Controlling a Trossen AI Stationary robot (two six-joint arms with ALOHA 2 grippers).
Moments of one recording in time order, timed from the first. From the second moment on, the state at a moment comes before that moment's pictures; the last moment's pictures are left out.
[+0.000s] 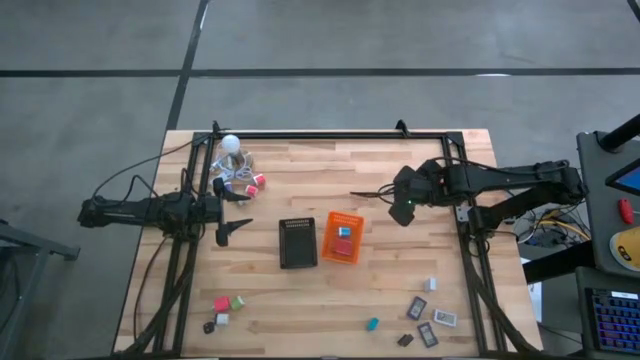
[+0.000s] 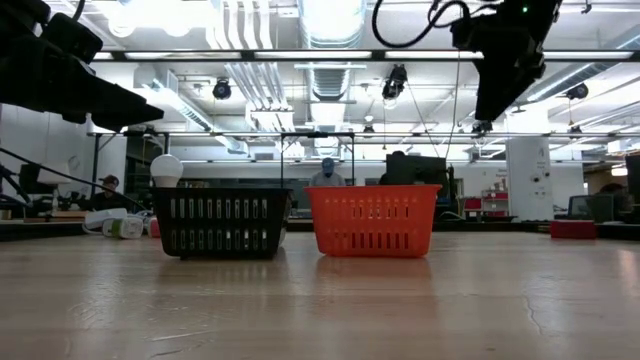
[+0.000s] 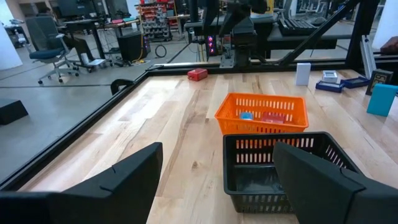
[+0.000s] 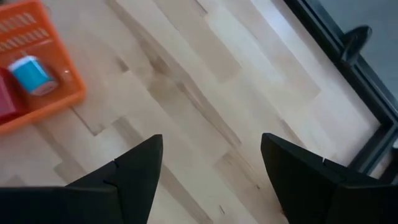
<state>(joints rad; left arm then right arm) -0.09 0.02 0.08 -0.22 -0.25 0.06 0.01 1.22 1.07 -1.12 0.44 0.64</state>
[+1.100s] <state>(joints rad) -0.09 0.02 0.08 -0.22 -0.25 0.06 -0.43 1.21 0.96 -1.18 0.21 0.47</state>
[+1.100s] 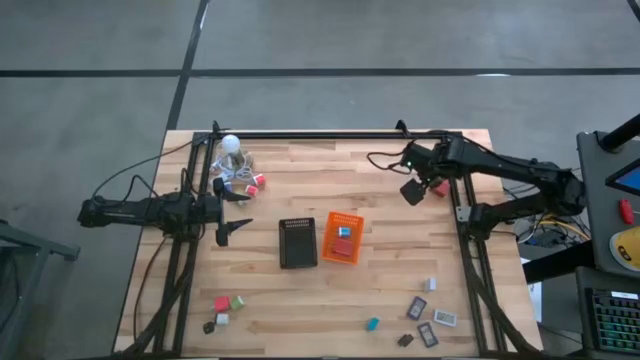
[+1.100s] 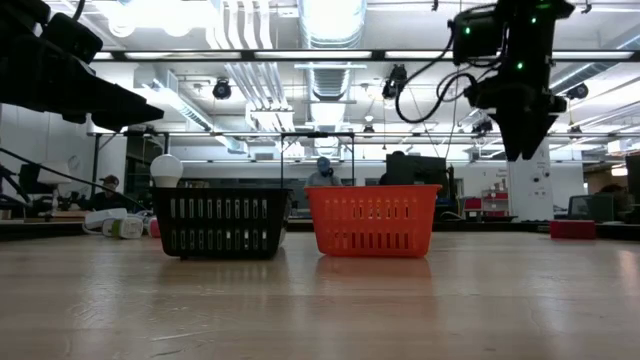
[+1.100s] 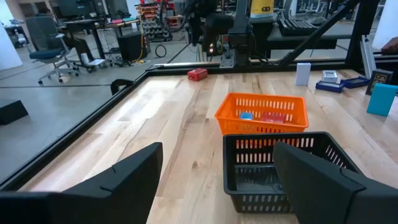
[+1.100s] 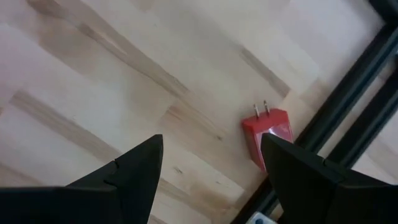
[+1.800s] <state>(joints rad) -0.09 0.02 0.08 -0.22 -0.25 0.06 -0.77 1.18 0.81 -1.09 0.07 0.19</state>
